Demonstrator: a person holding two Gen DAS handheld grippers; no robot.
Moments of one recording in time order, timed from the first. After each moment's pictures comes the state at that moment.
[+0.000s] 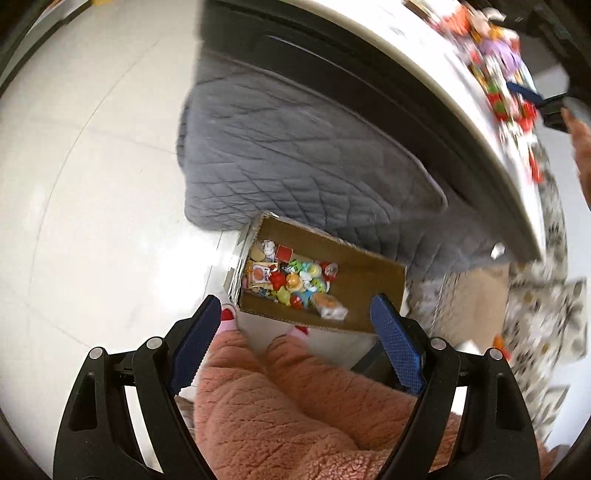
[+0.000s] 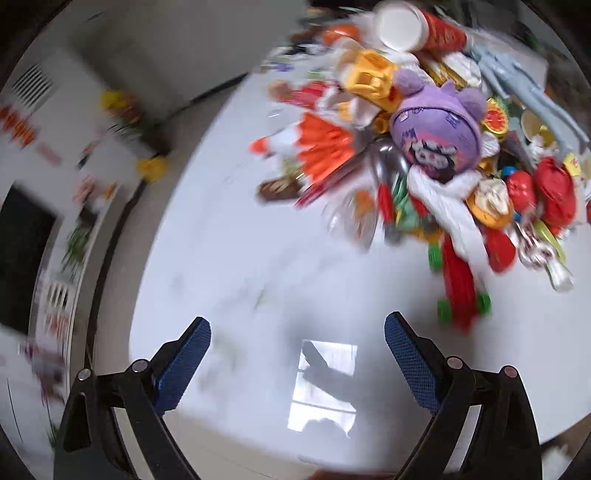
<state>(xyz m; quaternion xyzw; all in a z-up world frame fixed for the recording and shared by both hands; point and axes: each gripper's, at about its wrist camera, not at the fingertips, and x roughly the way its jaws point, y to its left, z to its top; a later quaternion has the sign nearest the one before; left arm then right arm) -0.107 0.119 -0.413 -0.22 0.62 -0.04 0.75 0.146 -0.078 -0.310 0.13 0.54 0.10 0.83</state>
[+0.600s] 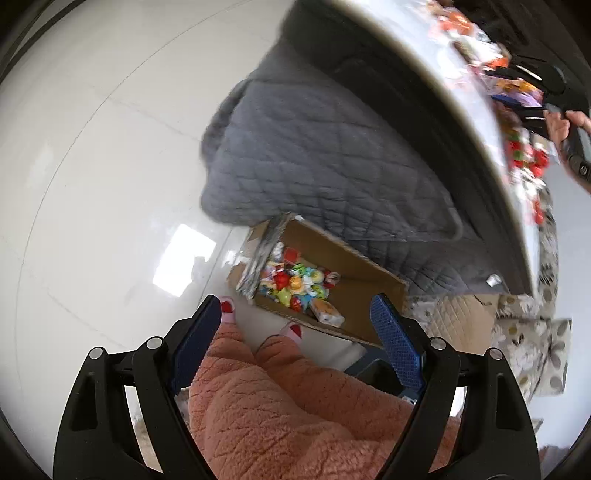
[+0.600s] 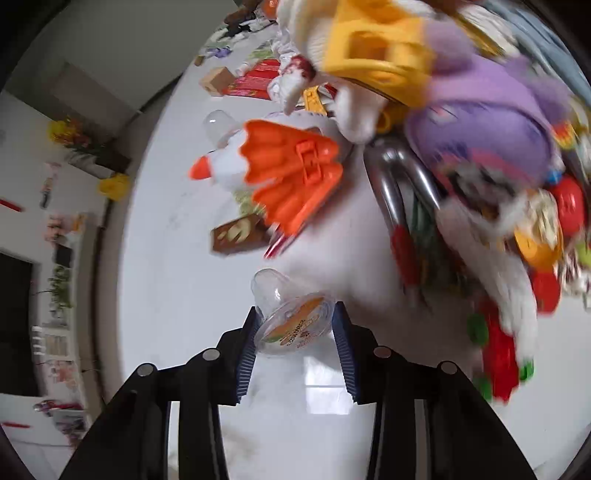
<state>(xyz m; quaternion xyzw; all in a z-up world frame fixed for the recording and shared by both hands) -0.120 0.163 -0.399 -0.27 0.61 -0.03 0.74 0.206 -0.078 -0.332 0.19 0.59 0.05 0.79</state>
